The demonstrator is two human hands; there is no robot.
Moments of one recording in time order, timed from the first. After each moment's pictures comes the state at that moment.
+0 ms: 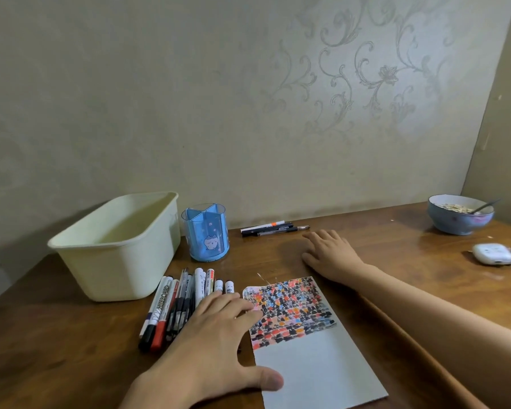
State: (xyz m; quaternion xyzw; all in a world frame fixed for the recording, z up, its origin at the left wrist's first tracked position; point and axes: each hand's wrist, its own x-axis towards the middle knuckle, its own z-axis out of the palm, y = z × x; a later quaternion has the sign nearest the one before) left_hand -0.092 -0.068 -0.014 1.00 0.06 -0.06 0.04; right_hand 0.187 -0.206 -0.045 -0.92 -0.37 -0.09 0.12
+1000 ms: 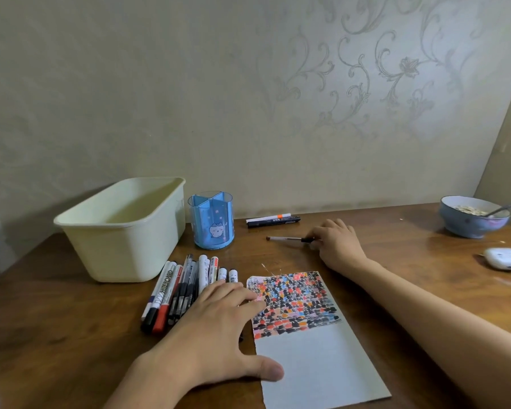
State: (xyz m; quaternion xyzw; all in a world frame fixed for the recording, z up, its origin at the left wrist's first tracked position) left_hand -0.095 -0.066 -0.014 1.00 0.05 -0.06 0.06; right_hand 0.197 -0.197 -0.046 -0.90 -0.37 -0.15 0.17
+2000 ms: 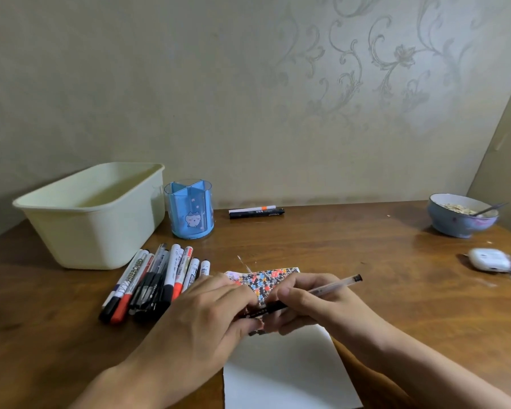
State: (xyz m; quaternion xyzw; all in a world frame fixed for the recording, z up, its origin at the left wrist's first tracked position) left_hand -0.093 -0.103 -0.024 0.96 -0.05 0.25 0.13; right_hand 0.048 -0.277 -0.016 -0.61 -0.37 0.34 0.61
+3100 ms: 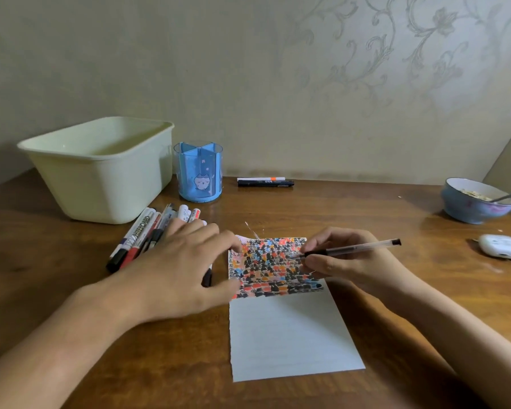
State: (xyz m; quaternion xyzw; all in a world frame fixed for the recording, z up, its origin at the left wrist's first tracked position) left_hand -0.100 -0.072 -0.012 0.99 0.03 0.13 0.07; right_hand 0.088 -0.292 -0.020 -0.70 -0.42 0.23 0.53
